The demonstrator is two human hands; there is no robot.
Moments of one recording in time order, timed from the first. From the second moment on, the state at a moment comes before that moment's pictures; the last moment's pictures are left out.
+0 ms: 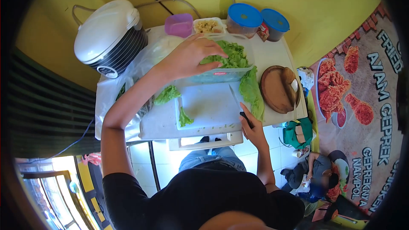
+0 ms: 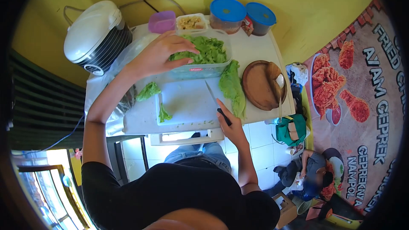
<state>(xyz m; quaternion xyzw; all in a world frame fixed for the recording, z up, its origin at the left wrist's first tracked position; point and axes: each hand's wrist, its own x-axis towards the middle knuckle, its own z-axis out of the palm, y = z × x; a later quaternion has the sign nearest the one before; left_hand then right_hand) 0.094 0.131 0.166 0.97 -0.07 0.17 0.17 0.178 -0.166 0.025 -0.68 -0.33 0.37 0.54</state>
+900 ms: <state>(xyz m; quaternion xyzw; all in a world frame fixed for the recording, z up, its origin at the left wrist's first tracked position) -0.018 0.000 0.003 0.93 0.18 0.25 0.19 0.164 -0.157 0.025 -0.67 -0.36 0.40 0.51</state>
